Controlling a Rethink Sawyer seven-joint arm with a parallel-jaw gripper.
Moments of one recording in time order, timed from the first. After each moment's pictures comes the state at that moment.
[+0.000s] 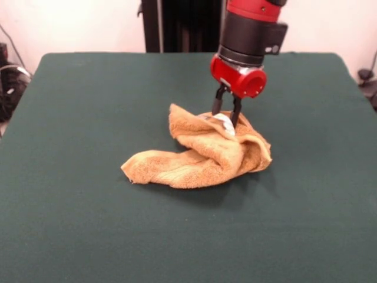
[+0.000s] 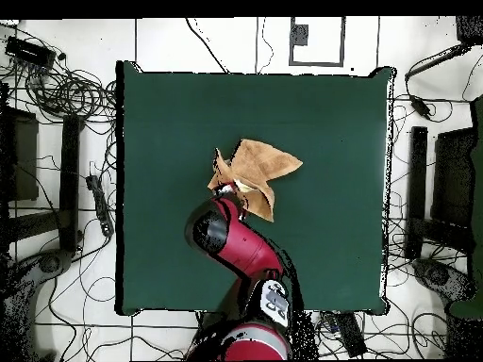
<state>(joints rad) 0.08 -0.48 -0.18 1.90 0.58 -0.09 2.30</state>
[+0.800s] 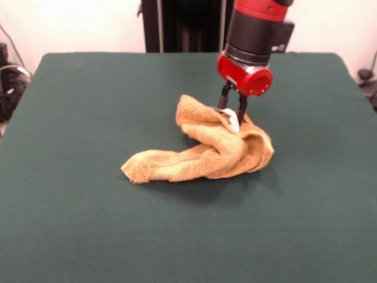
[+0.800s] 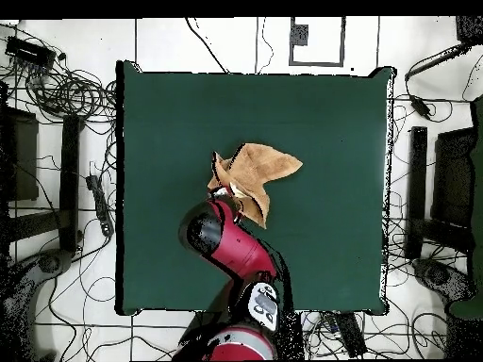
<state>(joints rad) 0.13 -0.47 -0.21 1.90 0.62 -0.04 2.30</state>
